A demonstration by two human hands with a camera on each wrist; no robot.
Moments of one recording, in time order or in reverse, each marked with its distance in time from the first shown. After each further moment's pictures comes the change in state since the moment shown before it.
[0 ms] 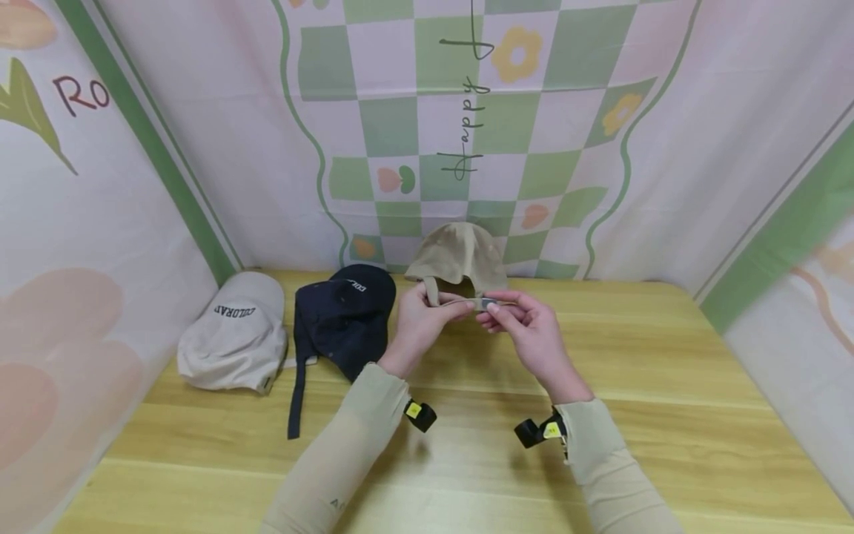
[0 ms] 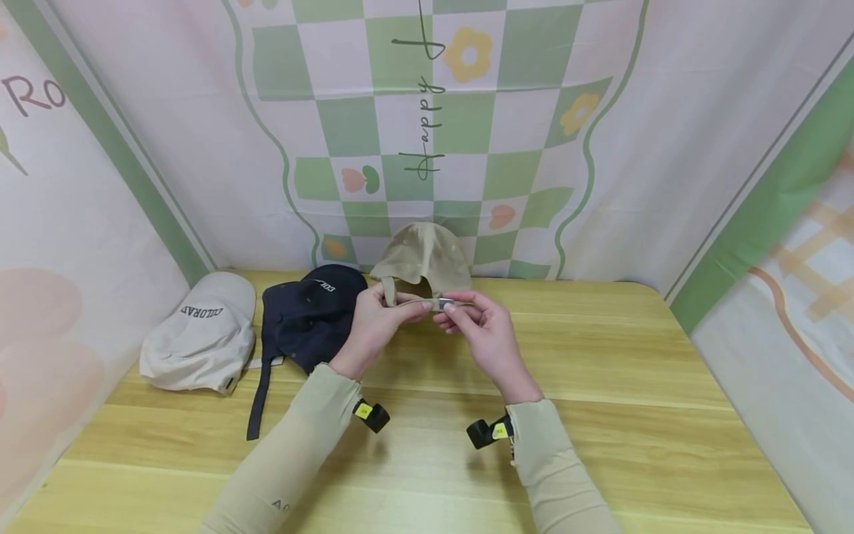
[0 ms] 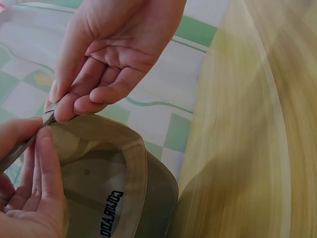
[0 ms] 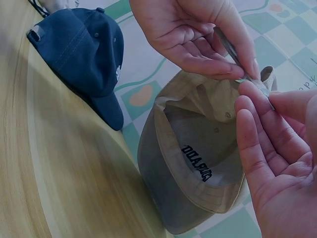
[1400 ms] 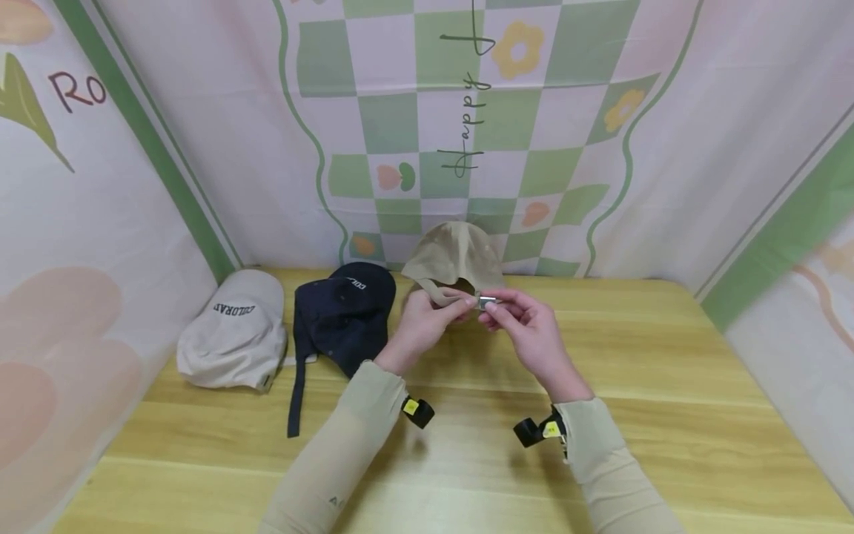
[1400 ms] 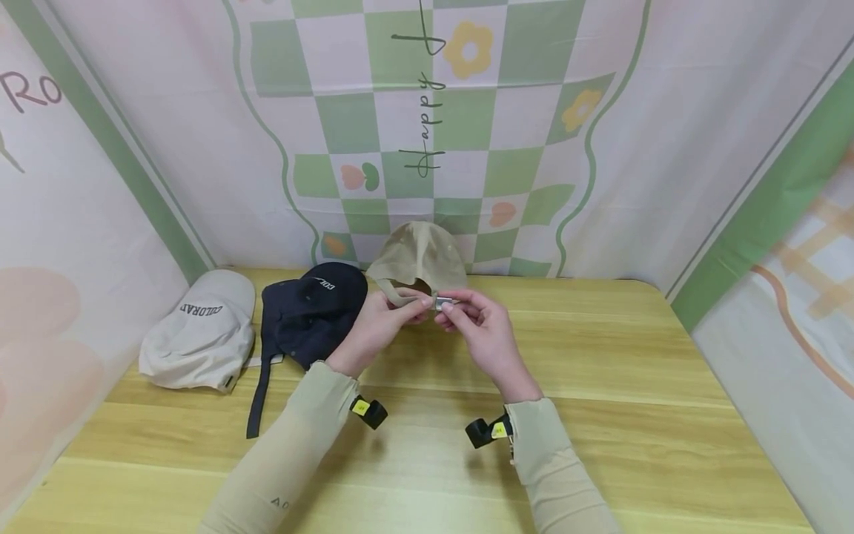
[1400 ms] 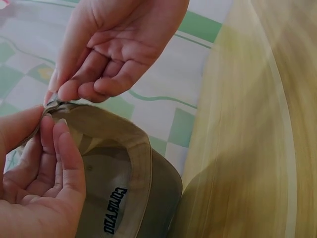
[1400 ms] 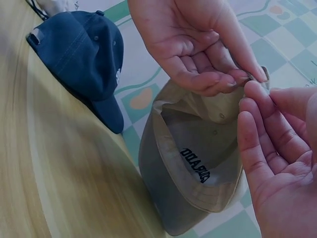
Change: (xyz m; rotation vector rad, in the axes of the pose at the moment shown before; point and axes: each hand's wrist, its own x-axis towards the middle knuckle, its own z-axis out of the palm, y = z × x) left_hand 0.003 0.000 -0.005 0.139 -0.189 -0.002; right_hand 0.000 0.000 0.001 -0.010 0.000 0.000
